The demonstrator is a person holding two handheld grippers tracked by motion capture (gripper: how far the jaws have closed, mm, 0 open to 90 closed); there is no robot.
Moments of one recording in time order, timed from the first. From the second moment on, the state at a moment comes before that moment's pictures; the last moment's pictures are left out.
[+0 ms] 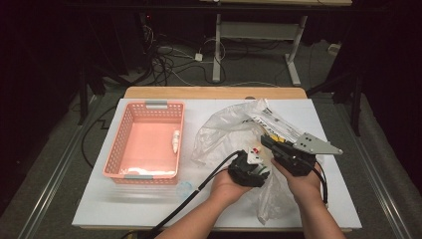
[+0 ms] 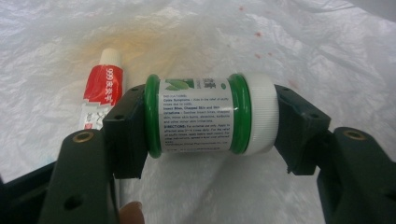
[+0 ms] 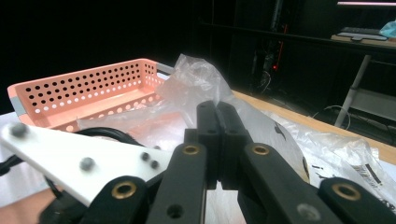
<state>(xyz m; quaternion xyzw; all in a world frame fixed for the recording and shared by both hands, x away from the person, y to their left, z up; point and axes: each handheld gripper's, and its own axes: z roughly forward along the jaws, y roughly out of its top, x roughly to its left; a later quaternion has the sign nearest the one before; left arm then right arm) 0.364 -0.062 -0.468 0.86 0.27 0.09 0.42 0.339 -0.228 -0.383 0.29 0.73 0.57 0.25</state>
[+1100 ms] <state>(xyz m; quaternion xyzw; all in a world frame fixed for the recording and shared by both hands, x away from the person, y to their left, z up) 0.351 -0.039 -0.466 0.86 0.27 0.08 0.43 0.339 -0.228 -0.385 0.29 0.73 0.57 0.25</state>
